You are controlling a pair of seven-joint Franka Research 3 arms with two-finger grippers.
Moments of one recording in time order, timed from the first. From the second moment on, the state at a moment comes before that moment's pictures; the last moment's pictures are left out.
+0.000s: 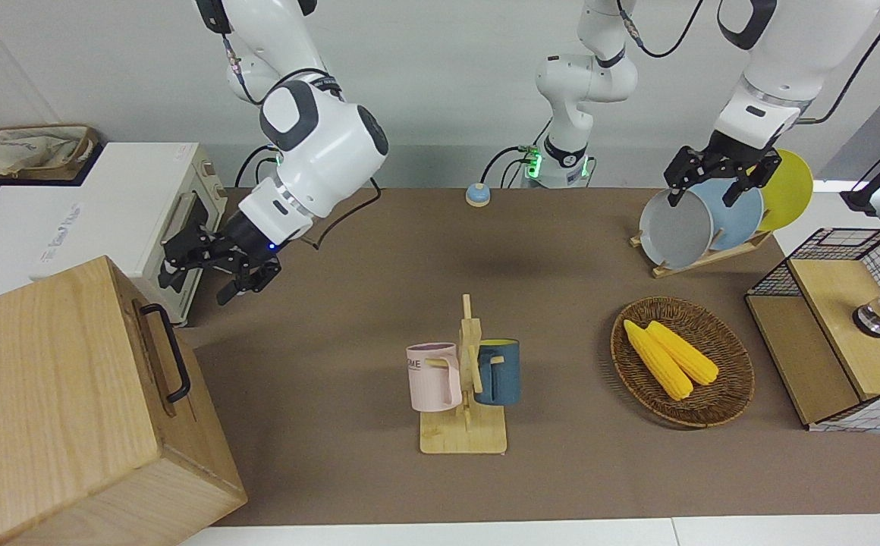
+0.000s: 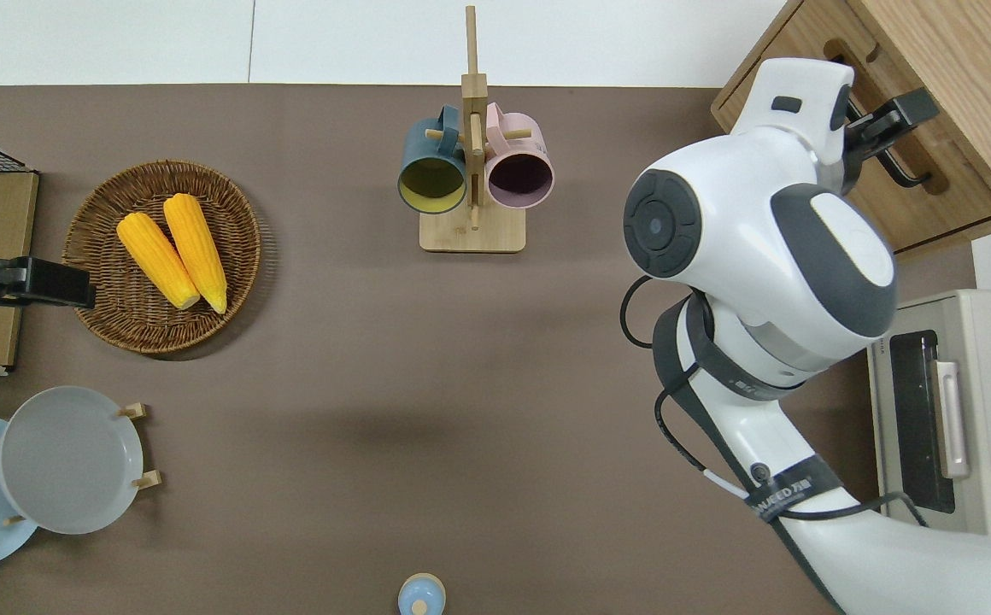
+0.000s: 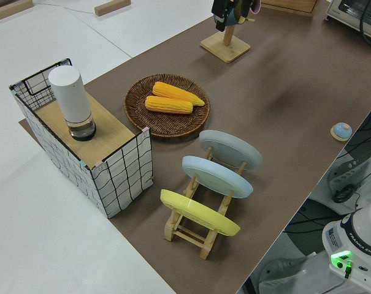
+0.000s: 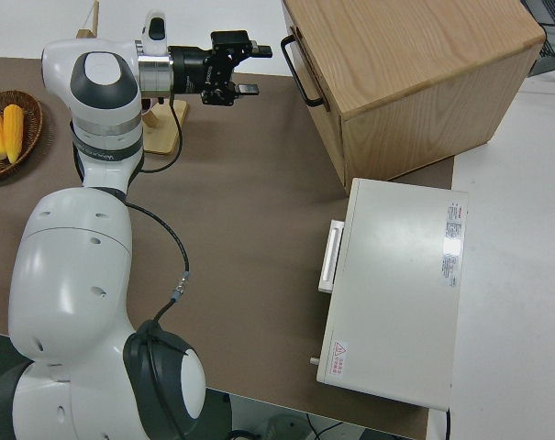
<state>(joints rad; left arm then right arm) -0.15 0.04 0.15 -1.49 -0.02 1.56 0.05 0.20 0.38 0.15 -1.50 -1.23 1.76 0.25</state>
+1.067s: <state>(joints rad) -0.15 0.04 0.15 -1.49 -0.02 1.56 0.05 0.20 0.47 0.14 -1.63 -1.74 1.76 0.46</state>
